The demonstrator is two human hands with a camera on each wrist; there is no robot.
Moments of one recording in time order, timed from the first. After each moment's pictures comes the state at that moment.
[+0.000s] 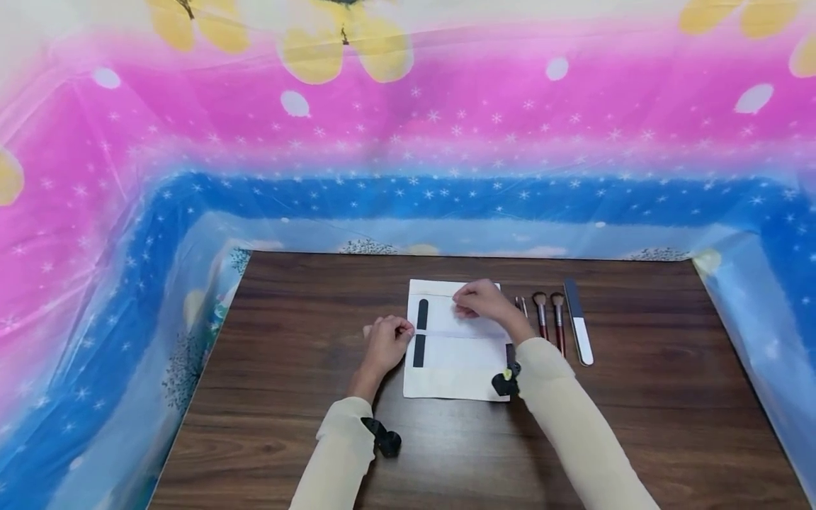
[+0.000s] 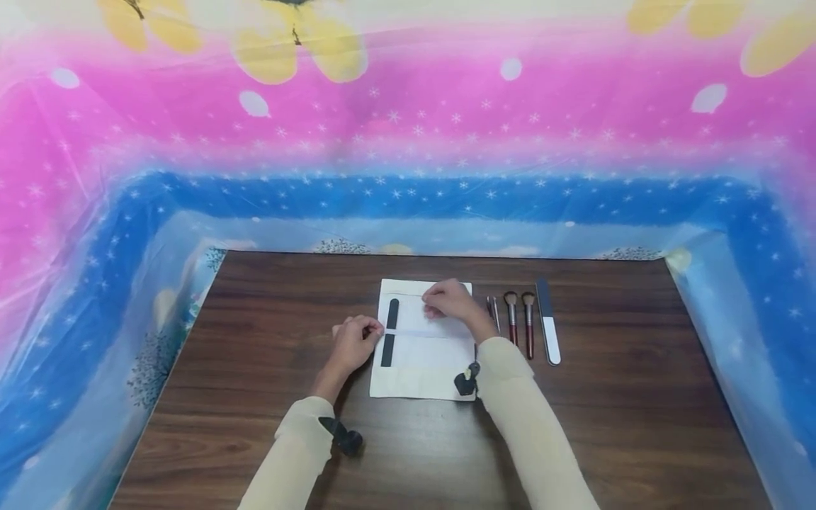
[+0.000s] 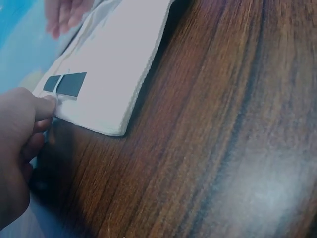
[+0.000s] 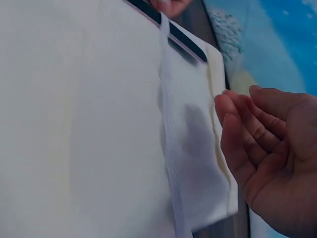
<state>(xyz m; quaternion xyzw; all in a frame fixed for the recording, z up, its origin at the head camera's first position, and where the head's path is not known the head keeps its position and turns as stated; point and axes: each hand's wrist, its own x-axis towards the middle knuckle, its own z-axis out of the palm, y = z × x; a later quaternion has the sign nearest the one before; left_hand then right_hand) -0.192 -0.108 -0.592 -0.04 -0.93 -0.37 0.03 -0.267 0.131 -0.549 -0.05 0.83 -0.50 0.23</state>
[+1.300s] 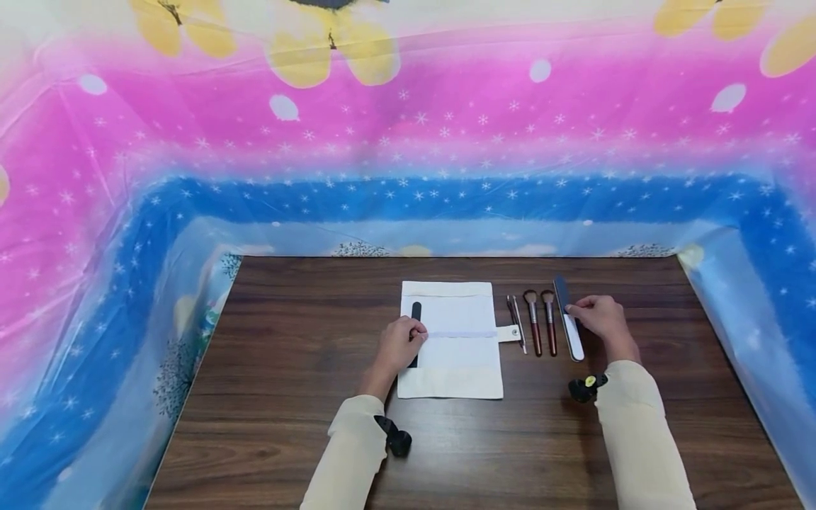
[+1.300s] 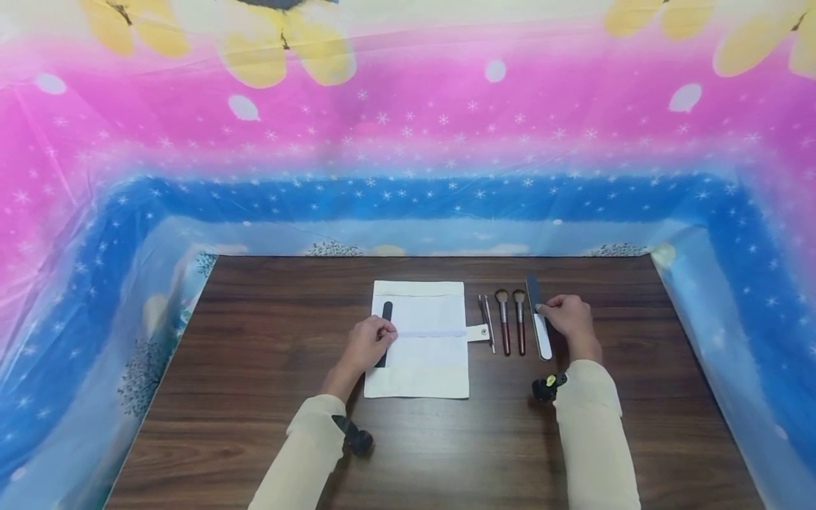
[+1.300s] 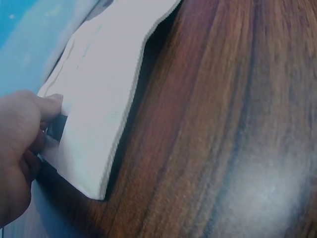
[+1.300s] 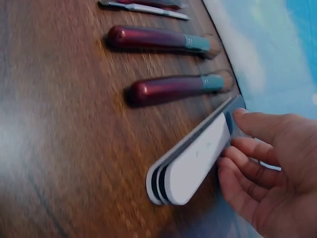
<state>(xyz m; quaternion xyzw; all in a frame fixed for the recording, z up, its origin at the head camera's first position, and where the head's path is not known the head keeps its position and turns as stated) -0.194 -0.079 -0.586 -0.10 -0.93 -0.36 -0.01 -0.217 0.328 -0.554 0.14 0.93 -0.33 0.12</state>
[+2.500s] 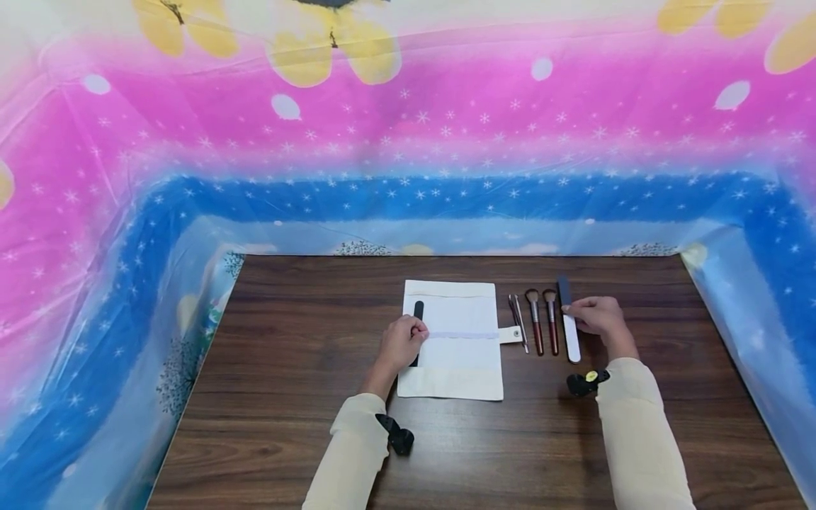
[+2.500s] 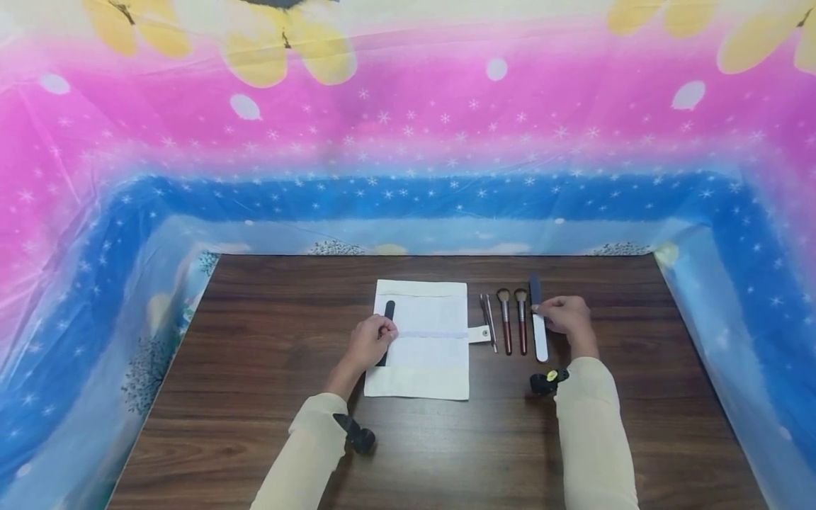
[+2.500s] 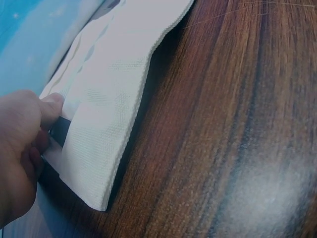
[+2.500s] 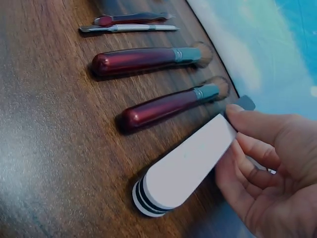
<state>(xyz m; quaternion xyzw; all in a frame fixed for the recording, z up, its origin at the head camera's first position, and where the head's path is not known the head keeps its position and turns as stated) -0.193 -0.075 -0.583 -0.04 -0.91 -0.41 -0.07 -0.220 0.324 -0.561 0.20 0.84 -0.48 0.16</state>
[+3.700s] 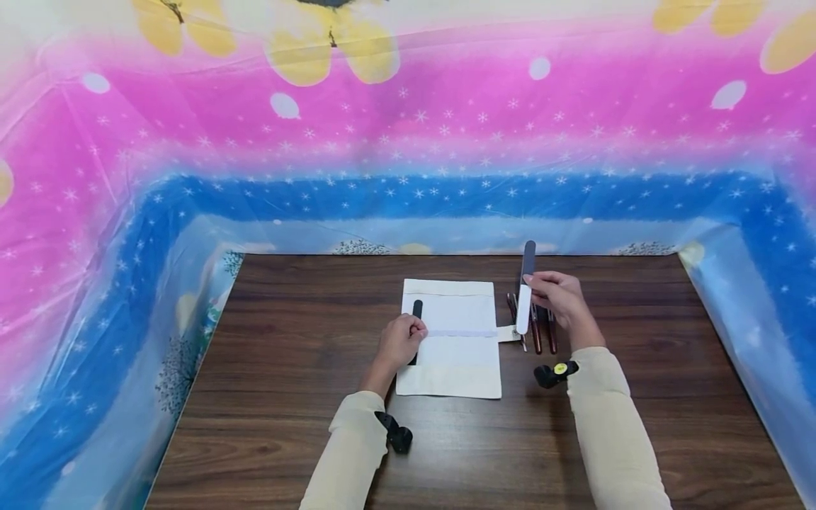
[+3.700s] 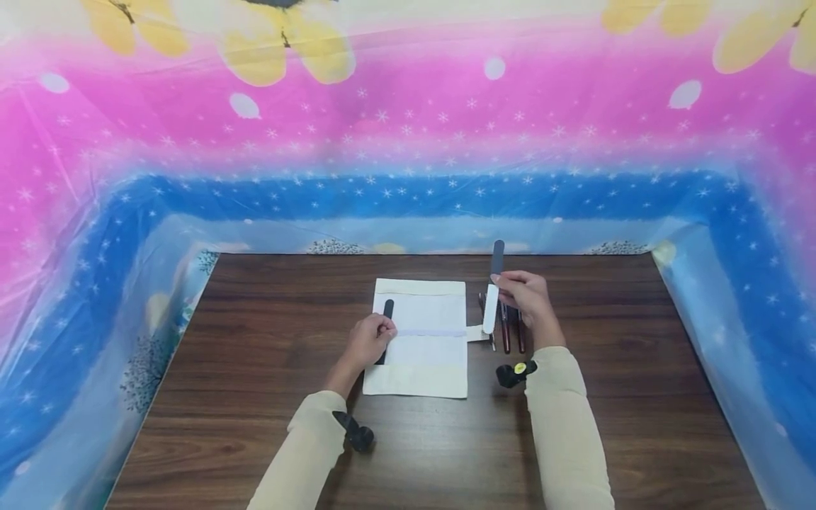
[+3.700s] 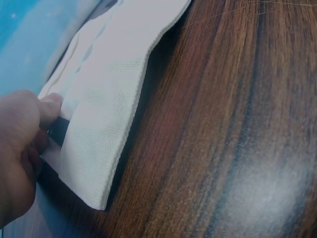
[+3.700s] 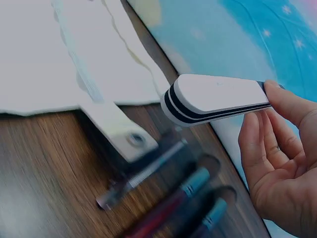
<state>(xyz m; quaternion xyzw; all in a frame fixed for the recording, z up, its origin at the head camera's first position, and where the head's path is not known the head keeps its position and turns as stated) -0.193 -0.074 -0.583 -0.03 -0.91 -0.41 -0.08 -0.248 0.255 -0.532 0.19 0.69 -0.69 0.11</state>
